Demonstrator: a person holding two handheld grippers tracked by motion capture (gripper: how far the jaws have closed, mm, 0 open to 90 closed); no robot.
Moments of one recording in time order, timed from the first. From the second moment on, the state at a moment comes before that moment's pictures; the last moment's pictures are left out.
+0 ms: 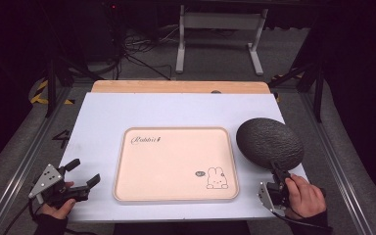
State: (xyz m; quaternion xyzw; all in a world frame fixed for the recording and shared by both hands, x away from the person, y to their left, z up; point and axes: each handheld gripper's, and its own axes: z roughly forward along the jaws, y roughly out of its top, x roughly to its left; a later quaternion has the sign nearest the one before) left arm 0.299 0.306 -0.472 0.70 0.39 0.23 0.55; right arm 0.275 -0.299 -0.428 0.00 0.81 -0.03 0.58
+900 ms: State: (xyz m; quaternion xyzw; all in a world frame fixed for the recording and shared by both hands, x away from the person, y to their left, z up) left arm 0.299 0.307 -0.472 0.70 0.38 0.23 0.56; right arm 0.276 -0.231 -0.399 -0.07 0.81 0.03 0.59
